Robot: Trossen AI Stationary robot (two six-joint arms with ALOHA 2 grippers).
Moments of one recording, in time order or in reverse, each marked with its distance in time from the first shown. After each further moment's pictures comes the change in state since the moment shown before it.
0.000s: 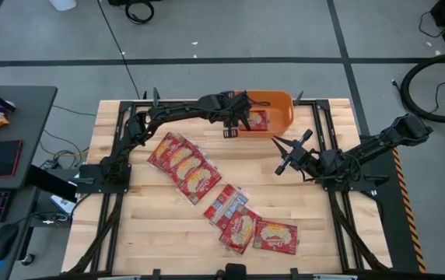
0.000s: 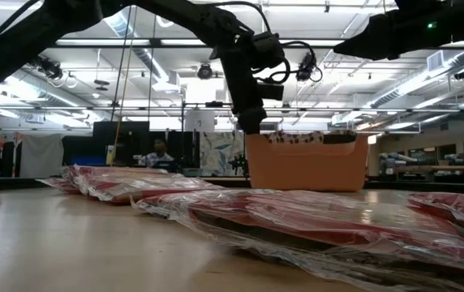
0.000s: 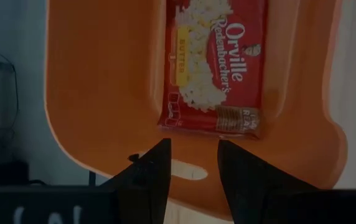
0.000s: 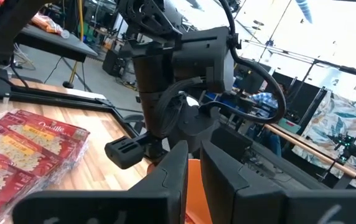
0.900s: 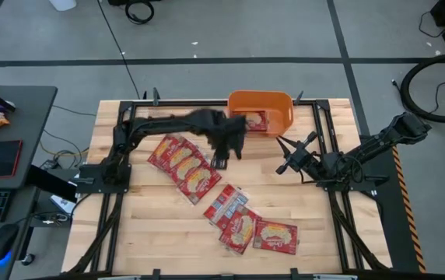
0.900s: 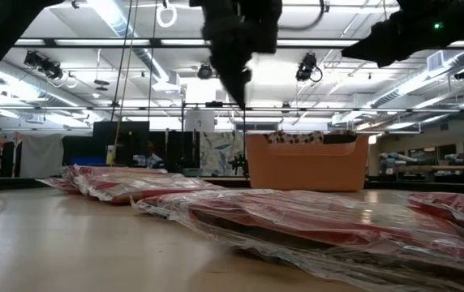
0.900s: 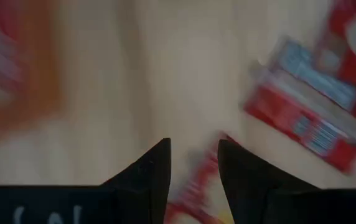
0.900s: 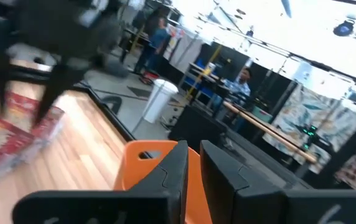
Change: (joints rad) left arm -0.214 -0.171 -0.047 -0.384 0.443 -0.187; right arm 0.054 0.000 0.000 -0.001 0.160 -0.081
